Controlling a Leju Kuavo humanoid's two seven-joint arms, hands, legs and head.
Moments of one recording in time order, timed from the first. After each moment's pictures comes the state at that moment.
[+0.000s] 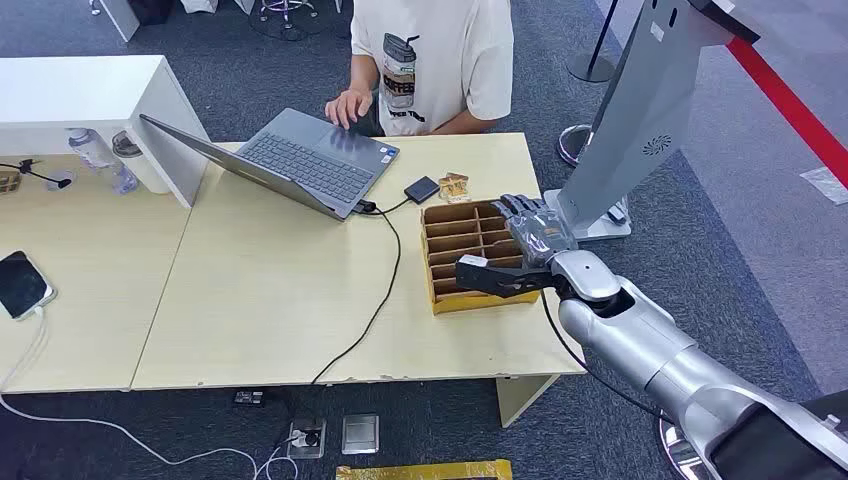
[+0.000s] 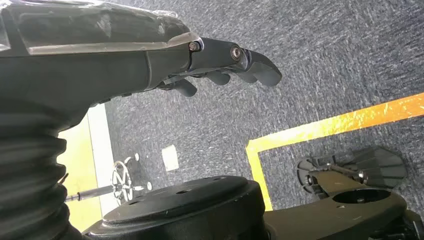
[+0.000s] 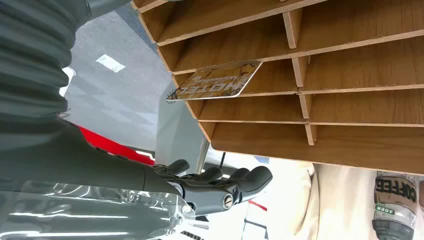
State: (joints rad) left arm -0.16 -0.05 -1.39 -0.19 1.04 0.32 0.13; right arm -0.78 -0.33 0.99 -1.02 0.74 -0.13 0.15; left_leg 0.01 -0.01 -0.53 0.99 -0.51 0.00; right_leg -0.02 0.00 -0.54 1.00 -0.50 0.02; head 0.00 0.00
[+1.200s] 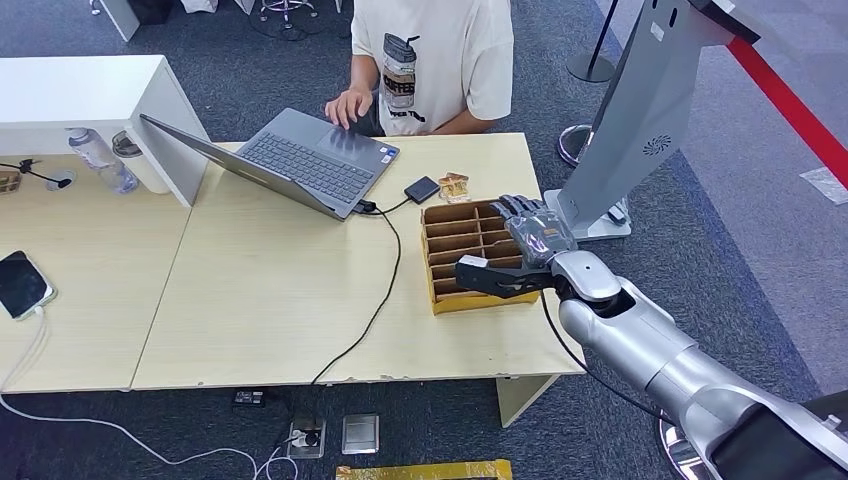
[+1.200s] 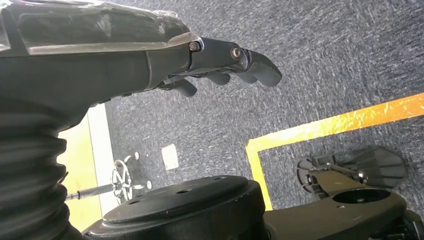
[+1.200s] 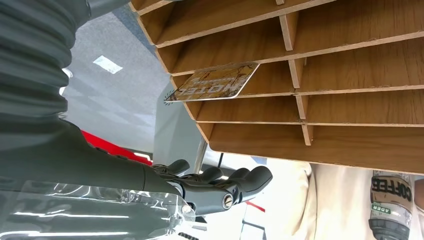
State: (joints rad) left arm -0.16 -0.05 -1.39 -0.19 1.05 0.32 0.13; right arm -0.78 -0.33 1.00 -1.02 0.73 -0.14 0.14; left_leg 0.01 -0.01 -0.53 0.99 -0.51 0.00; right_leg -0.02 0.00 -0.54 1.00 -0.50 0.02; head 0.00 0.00
